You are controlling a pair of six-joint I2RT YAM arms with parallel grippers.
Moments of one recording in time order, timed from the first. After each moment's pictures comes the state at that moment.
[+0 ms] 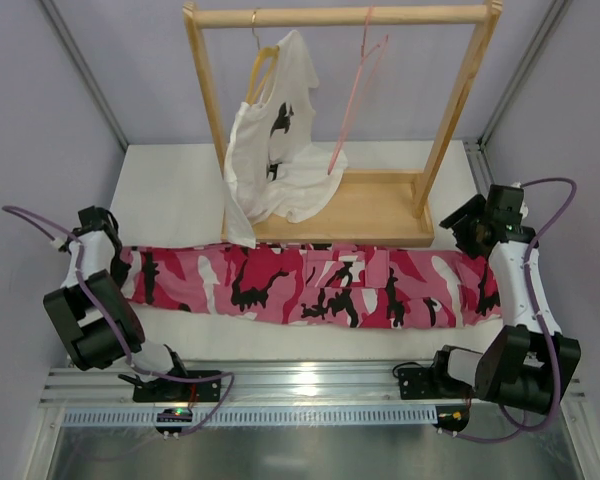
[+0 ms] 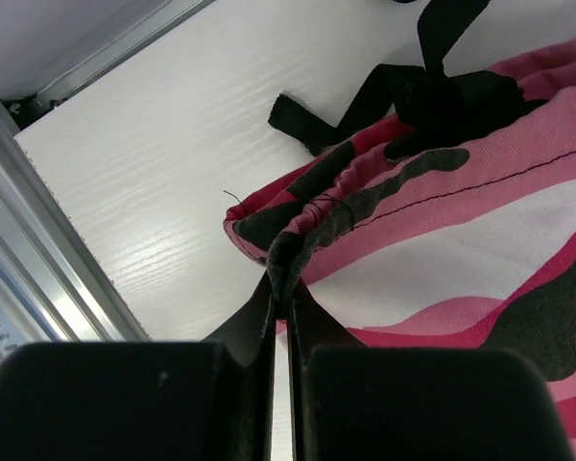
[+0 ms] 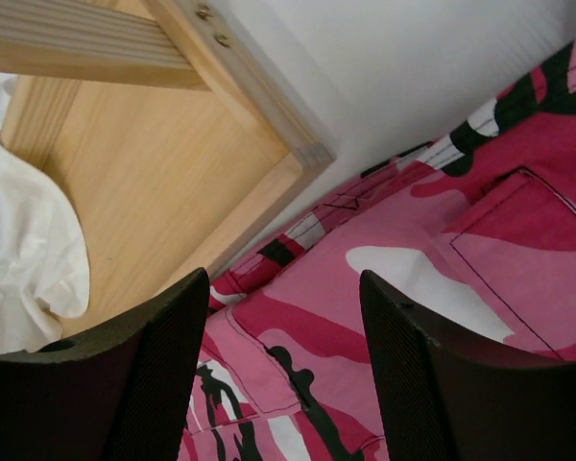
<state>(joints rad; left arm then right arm) 0.48 1.50 0.99 -0.80 -0.44 -0.54 -0.25 1.19 0.95 -0.57 -0.09 0.68</state>
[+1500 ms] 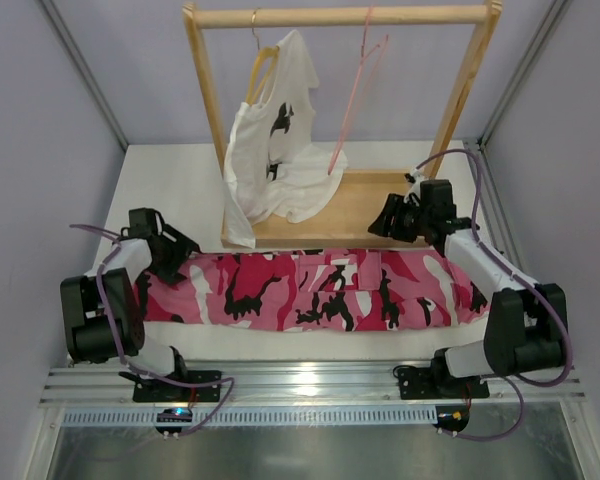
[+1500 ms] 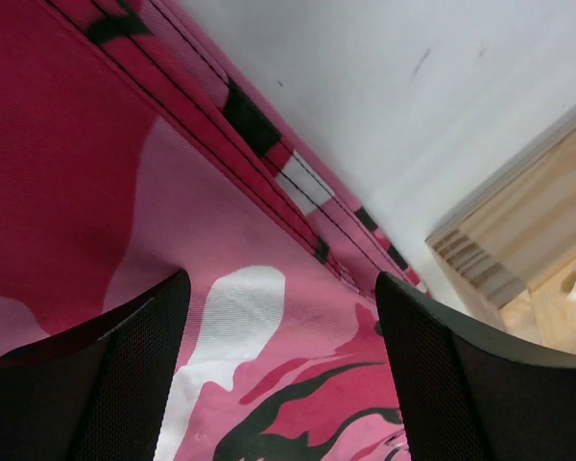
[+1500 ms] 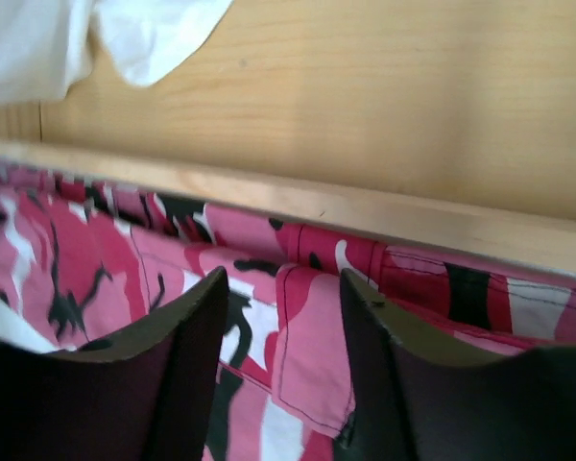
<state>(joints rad) 0.19 1.51 0.79 -0.42 0.15 -0.80 0.13 1.37 0.87 -0.22 -0.41 0.34</state>
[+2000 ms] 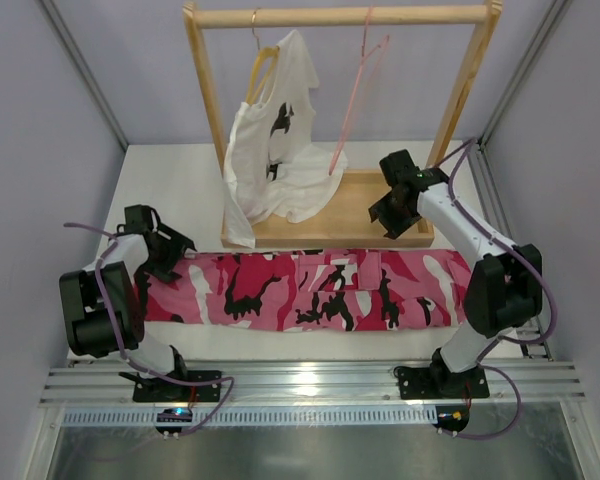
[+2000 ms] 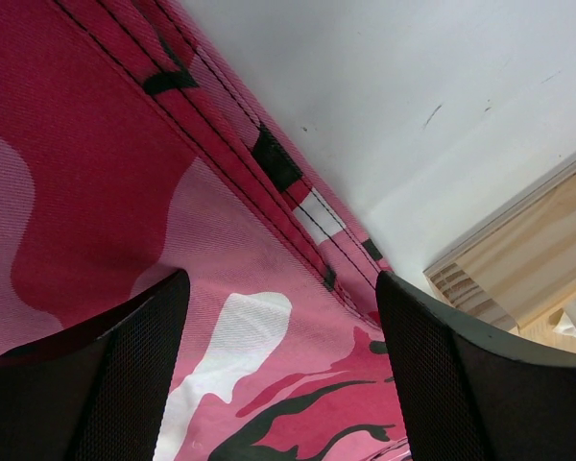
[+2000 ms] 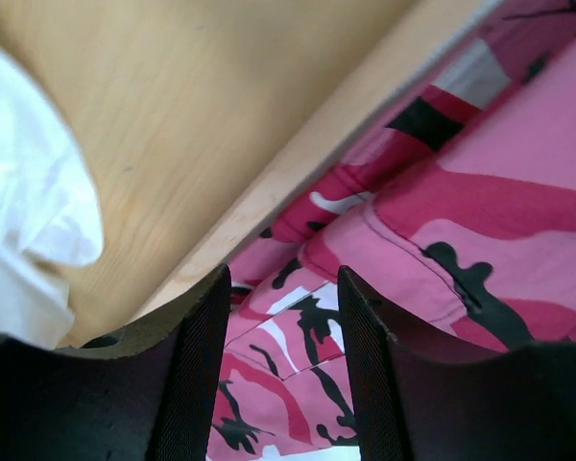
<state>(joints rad) 0.23 1.55 0.85 -0.45 0.13 -0.83 0.32 1.63 1.39 -0.92 0.16 1.19</state>
